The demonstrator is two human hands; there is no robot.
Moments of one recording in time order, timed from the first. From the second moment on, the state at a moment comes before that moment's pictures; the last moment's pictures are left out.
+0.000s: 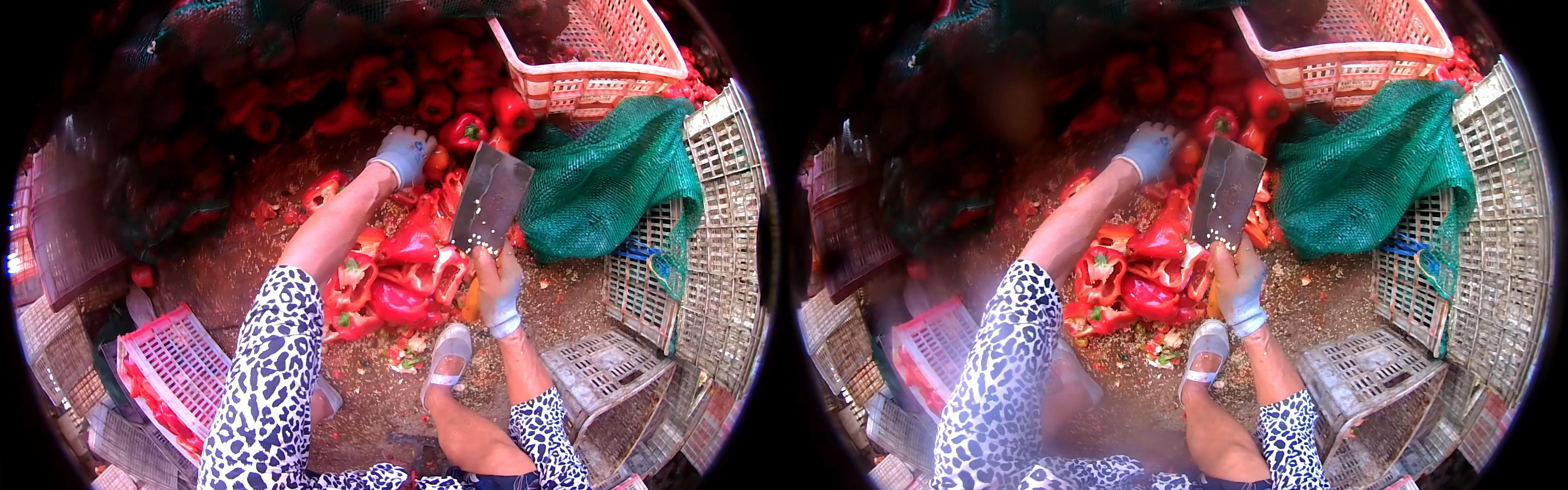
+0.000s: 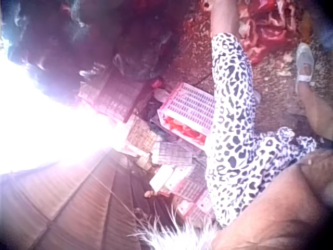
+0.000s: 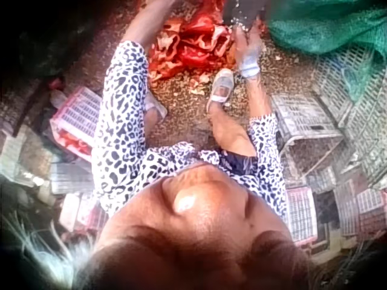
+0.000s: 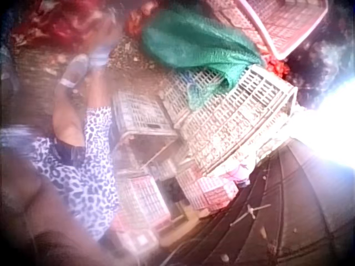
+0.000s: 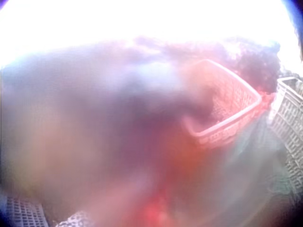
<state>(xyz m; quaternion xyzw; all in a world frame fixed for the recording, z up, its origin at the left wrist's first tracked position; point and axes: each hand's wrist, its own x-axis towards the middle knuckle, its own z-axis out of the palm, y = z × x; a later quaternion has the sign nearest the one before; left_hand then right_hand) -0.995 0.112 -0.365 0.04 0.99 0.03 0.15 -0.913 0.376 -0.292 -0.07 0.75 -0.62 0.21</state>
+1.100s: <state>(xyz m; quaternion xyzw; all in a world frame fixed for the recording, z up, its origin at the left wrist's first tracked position) -0.852 0.207 -0.305 -0.32 0.73 0.61 -0.04 -0.892 0.354 -0.286 -0.25 0.92 -0.20 0.24</state>
